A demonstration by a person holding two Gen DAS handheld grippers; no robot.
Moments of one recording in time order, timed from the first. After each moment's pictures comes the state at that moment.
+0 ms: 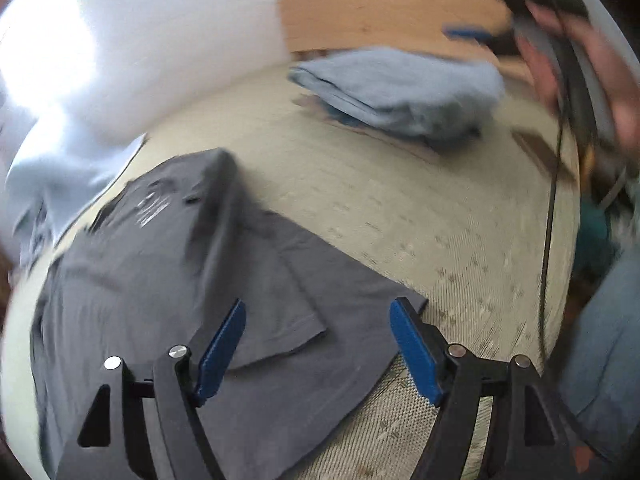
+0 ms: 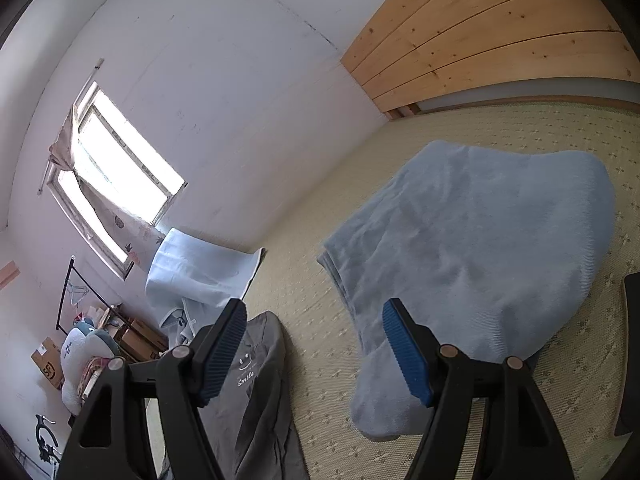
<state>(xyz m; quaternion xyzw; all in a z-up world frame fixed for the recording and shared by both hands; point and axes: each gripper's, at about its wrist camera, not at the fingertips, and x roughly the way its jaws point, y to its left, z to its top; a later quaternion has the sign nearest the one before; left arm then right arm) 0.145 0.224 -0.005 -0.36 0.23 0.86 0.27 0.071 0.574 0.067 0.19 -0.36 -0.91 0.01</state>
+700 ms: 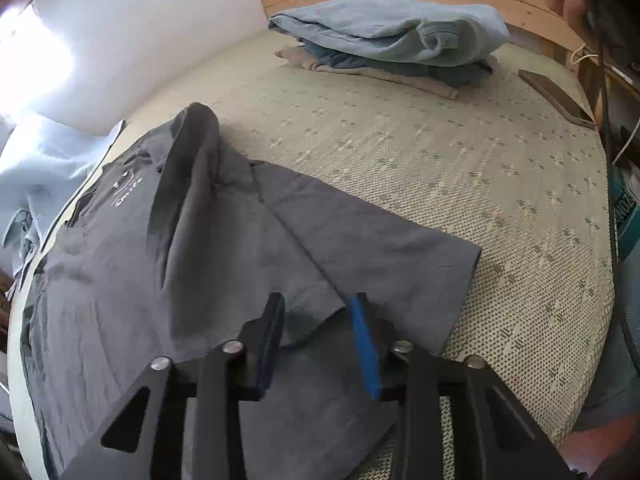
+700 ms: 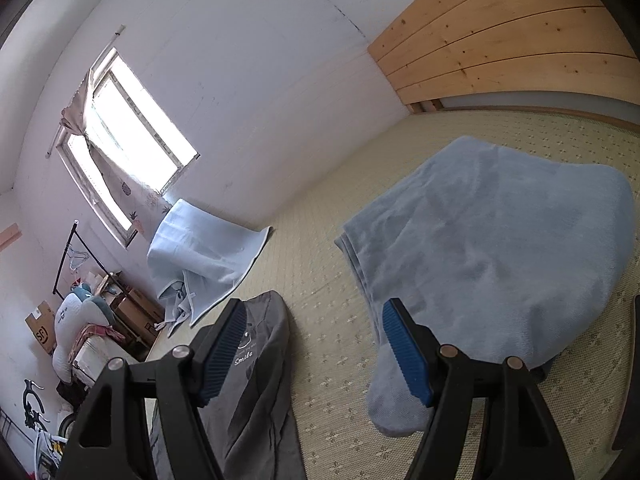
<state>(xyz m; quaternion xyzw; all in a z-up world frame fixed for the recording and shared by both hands) 0.114 0.220 -0.062 -0.40 0.27 0.83 0.27 0.060 0.549 0.070 0.22 -0.31 -0.92 0.04</state>
